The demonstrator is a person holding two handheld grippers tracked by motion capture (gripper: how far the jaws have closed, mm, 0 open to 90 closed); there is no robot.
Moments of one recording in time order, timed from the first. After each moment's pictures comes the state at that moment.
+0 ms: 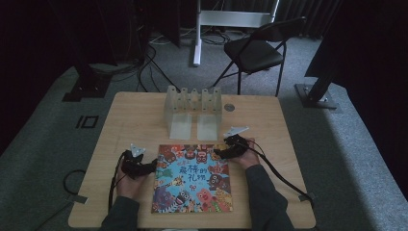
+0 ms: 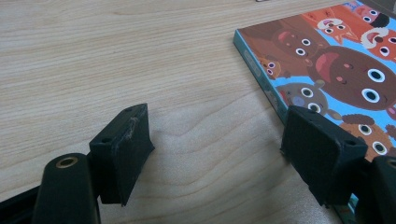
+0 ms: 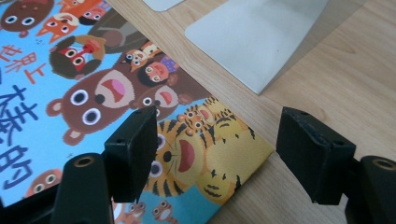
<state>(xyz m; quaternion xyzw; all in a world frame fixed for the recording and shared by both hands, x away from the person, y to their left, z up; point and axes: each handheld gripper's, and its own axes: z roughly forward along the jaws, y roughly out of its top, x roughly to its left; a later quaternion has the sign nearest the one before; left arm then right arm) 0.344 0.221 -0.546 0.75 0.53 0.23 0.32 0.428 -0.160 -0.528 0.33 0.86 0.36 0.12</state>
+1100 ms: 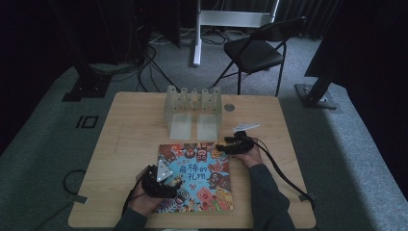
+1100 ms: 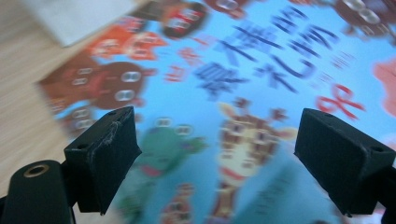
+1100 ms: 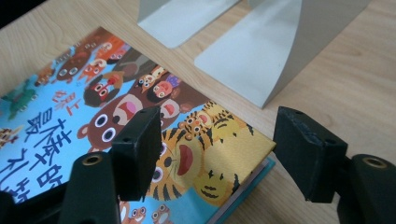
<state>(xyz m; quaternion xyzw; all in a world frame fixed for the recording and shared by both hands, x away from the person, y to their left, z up) 0.274 0.137 -0.522 0.85 0.34 0.21 0.33 0.435 -0.182 -0.524 0.37 0.81 0.45 0.04</state>
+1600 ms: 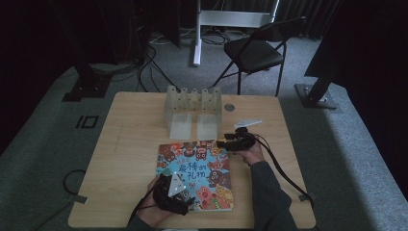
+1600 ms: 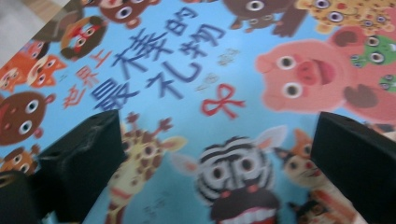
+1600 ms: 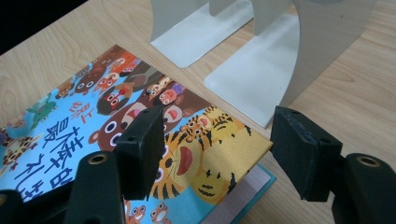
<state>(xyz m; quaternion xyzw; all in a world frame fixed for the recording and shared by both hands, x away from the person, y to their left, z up) 0.241 0.103 -0.518 0.87 0.27 0.19 0.36 0.435 -0.183 -0.502 0.36 0.81 0.46 0.04</state>
